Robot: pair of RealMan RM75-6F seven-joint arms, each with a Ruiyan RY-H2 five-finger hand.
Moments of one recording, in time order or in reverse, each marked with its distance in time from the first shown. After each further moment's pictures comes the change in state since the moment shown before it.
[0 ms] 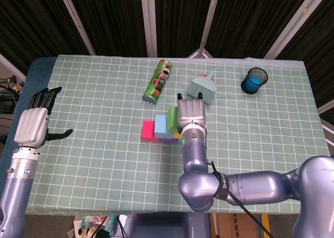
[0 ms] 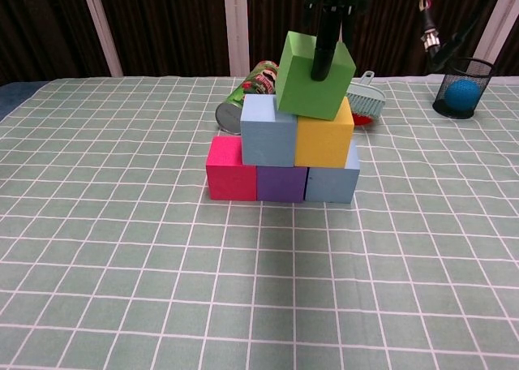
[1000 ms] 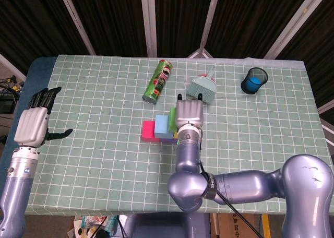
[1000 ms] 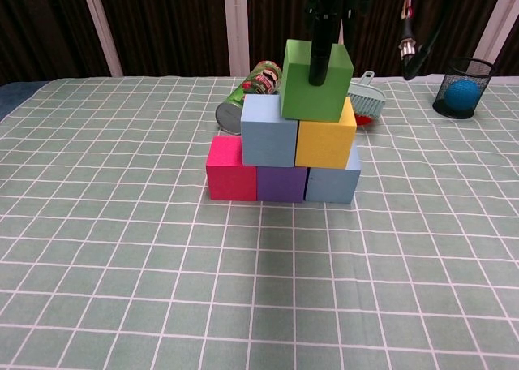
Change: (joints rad) left arm -0.004 0.002 -0.001 0.006 -0.013 -0.004 -0.009; right arm 0.047 -0.081 0.012 0.066 0.007 0.092 -0.031
